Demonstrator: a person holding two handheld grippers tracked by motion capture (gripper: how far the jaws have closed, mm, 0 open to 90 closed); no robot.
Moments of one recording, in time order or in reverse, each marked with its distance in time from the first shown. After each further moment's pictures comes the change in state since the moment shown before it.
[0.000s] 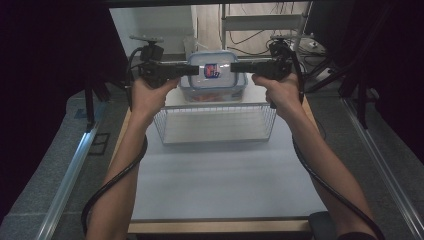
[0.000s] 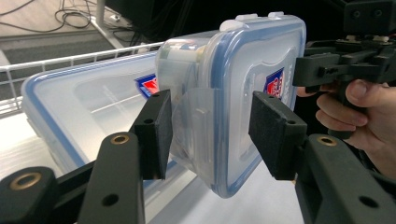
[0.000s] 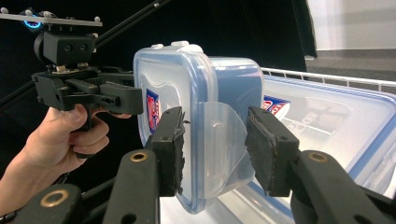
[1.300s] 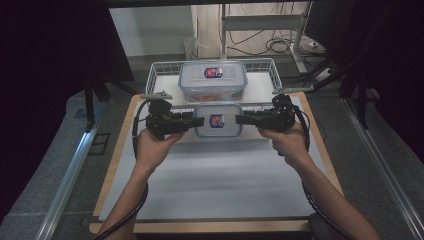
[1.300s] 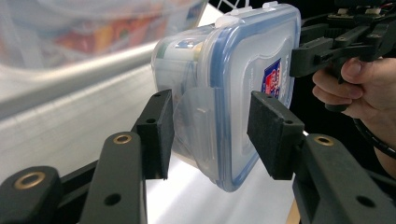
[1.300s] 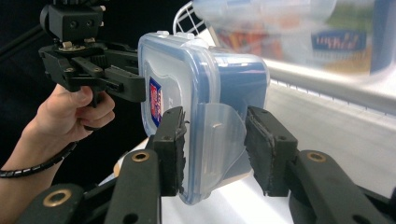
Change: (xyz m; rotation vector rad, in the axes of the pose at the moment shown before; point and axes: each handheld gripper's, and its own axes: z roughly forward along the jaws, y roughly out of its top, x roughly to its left) left arm -0.027 -0.109 0.004 0.064 -0.044 0.066; right arm 0.010 -0.111 -0.023 0.089 0.043 -0.029
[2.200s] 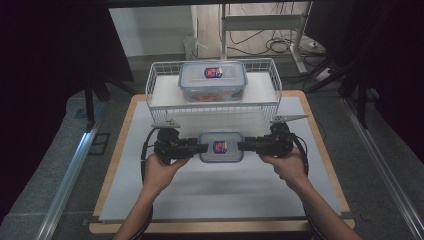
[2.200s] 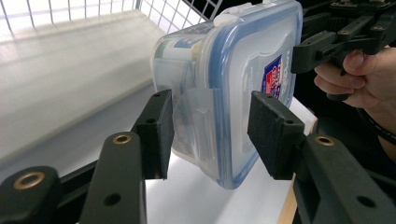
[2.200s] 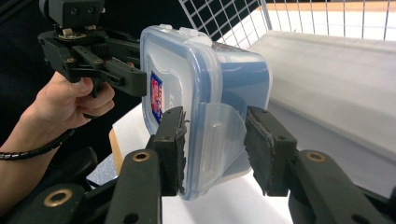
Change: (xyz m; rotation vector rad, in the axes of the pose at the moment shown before) left arm 0.002 -0.068 0.027 0.065 -0.021 -0.031; right arm -0.012 -0.071 0.006 0.078 0.003 0.027
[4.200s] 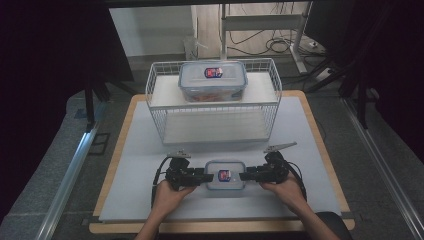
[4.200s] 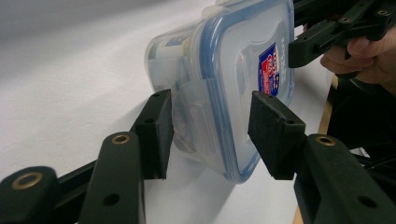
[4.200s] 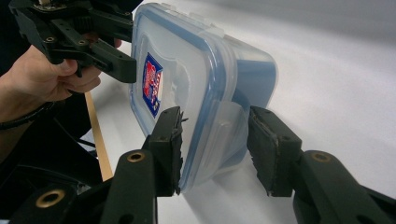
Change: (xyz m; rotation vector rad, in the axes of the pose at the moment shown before) left arm 0.017 -0.094 0.055 0.137 -0.053 -0.076; right arm -0.031 -0.092 0.024 0.190 -0.028 0.080
